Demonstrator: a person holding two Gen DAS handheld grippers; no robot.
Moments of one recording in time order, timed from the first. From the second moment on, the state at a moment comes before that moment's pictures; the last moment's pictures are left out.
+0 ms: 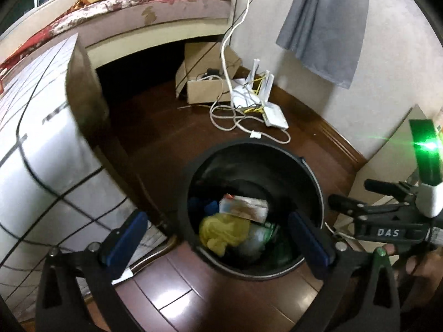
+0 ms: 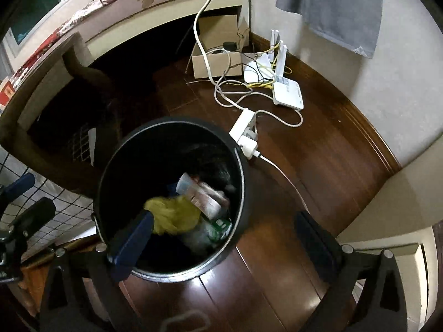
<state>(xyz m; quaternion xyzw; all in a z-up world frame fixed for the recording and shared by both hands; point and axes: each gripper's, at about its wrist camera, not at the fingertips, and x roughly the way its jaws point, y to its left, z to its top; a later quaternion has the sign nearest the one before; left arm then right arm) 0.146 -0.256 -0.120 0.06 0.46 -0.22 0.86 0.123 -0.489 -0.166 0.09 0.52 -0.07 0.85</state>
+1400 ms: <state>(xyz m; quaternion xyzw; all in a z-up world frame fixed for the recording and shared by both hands) 0.117 -0.108 -0.032 0.00 0.37 -0.12 0.92 0.104 -0.342 -0.060 0.01 0.42 0.01 0.91</state>
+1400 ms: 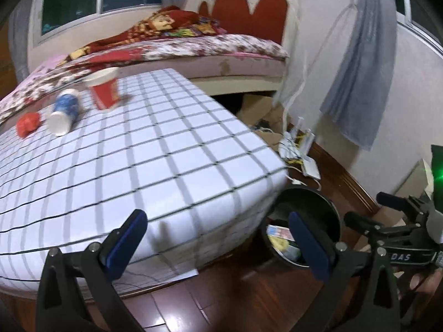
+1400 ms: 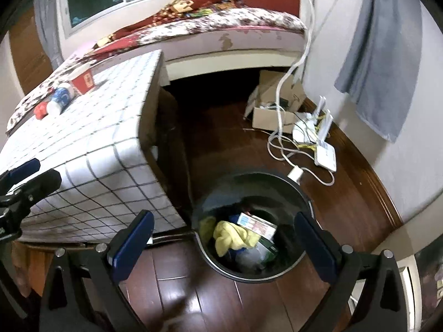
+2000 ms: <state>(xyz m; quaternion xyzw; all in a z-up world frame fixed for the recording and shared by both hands) 0.142 0.051 0.007 -0.04 0.33 0.02 0.94 0.153 -0.191 0.005 -0.05 0.35 0.13 0.93</state>
